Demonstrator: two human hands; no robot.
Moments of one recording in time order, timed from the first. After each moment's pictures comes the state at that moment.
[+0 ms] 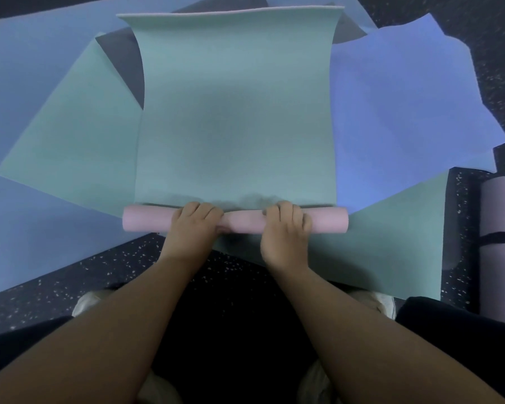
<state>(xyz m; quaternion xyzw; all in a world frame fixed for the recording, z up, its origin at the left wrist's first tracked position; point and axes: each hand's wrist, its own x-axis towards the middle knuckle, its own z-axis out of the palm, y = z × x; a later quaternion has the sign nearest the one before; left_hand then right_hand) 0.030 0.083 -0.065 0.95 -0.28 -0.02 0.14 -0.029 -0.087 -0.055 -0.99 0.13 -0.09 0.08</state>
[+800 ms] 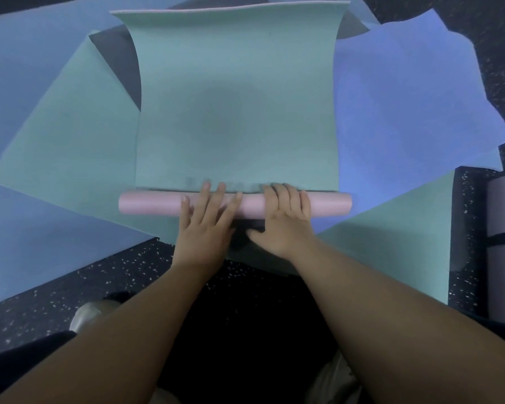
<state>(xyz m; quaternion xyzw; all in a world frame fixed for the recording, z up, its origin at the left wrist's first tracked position) 0.025 0.069 -0.073 0.96 -0.28 -0.02 0.07 0.009 -0.104 -0.042 -0.97 0.07 0.18 0.11</state>
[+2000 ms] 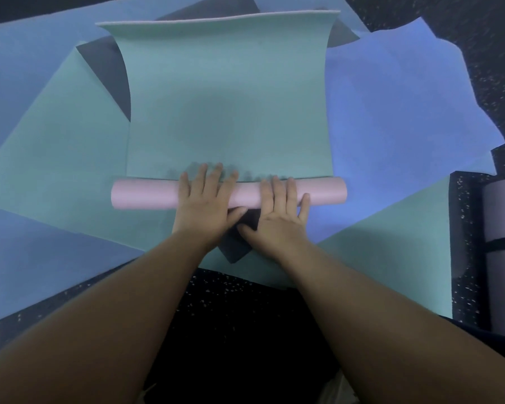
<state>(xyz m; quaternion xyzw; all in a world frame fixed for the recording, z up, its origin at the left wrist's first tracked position) 0.087 0.042 -0.053 0.96 -0.28 -0.07 0.07 0.024 -0.097 -0.046 -0.97 0.13 0.16 0.13</state>
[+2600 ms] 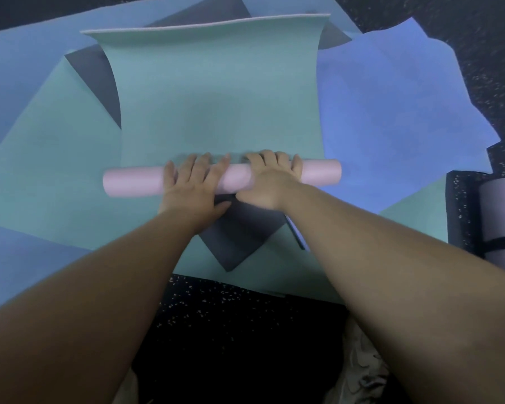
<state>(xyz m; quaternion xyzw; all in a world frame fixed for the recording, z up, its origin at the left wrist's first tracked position) 0.125 0.039 -0.048 0.96 -0.25 -0.08 0.06 0.109 -0.126 -0.008 -0.96 0.09 0.24 0.11</state>
